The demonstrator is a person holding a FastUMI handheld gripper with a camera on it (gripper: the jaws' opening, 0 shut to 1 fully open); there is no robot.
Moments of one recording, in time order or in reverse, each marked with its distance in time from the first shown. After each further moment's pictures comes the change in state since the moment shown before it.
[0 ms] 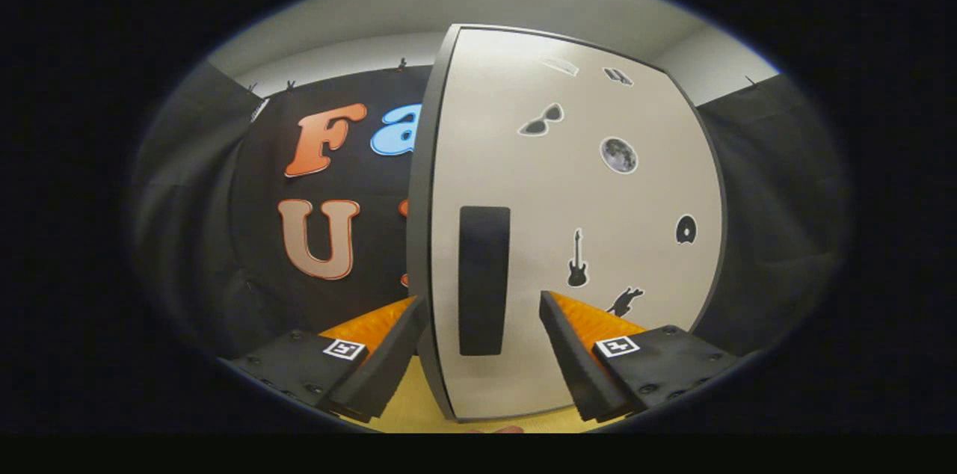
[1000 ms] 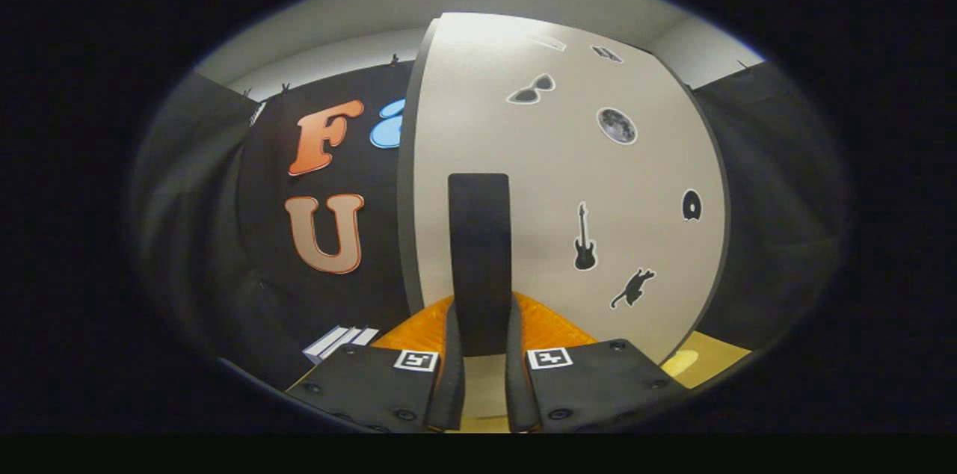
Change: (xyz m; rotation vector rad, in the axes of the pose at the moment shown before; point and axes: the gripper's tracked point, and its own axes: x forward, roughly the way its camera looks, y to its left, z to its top) arm -0.021 0.000 -0.009 0.050 0.039 0.026
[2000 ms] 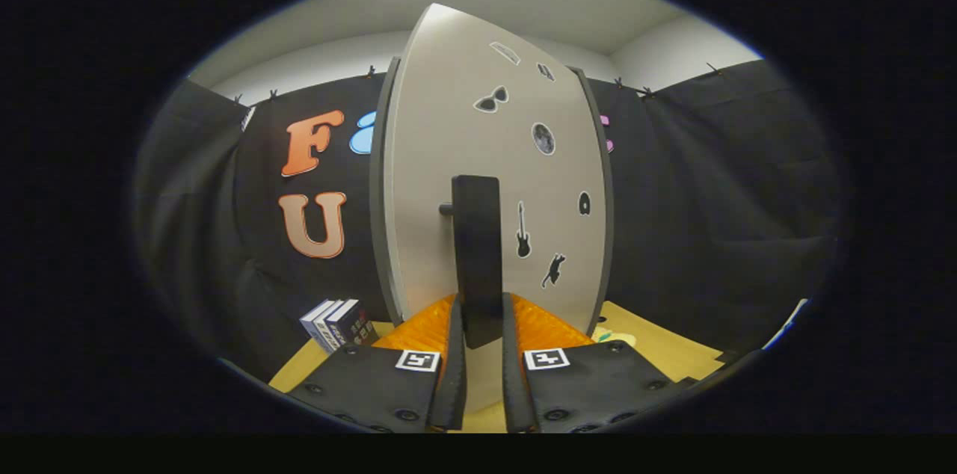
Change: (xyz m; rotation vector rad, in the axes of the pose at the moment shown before) arm -0.168 -0.094 0.009 -0.040 0.035 -0.089
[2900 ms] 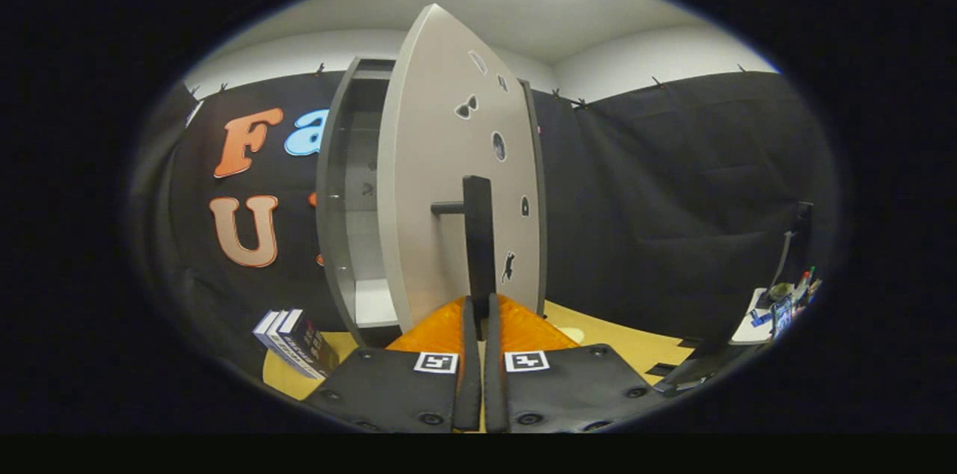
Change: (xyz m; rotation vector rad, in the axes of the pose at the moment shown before) arm -0.017 -0.010 0.002 0.057 -0.034 -0.315
